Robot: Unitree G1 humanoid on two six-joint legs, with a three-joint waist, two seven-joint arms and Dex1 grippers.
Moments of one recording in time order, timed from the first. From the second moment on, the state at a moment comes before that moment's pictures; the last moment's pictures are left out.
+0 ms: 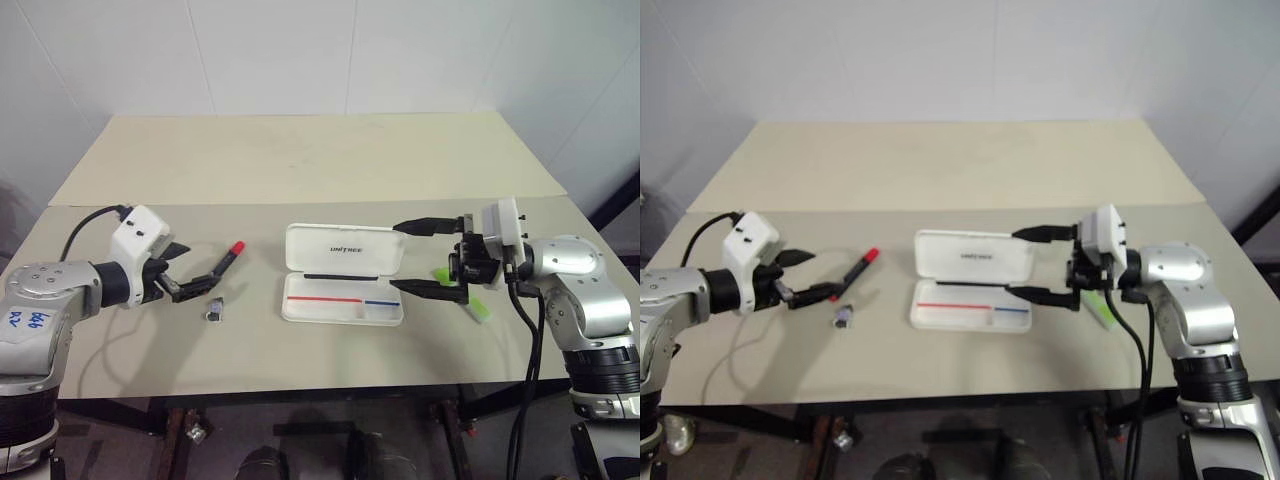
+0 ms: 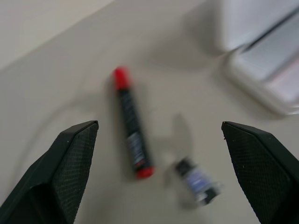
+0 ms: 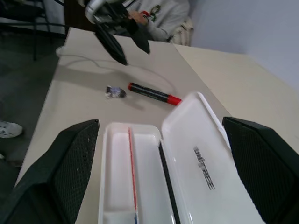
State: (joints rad) left arm -0.37 0.86 0.29 -0.30 -0.26 1.02 -0.78; right arm -0.58 -0.68 -0.04 0.00 0.53 0.16 1.32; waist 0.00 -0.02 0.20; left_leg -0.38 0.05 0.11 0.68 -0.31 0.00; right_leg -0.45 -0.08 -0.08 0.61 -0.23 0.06
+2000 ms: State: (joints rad) left arm -0.73 0.81 -0.11 0.13 -0.22 1.22 -0.61; right arm -0.50 -0.63 -0.01 -0.06 0.53 0.15 1.27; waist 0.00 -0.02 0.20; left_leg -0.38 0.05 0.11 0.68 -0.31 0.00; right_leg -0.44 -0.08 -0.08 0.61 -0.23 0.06
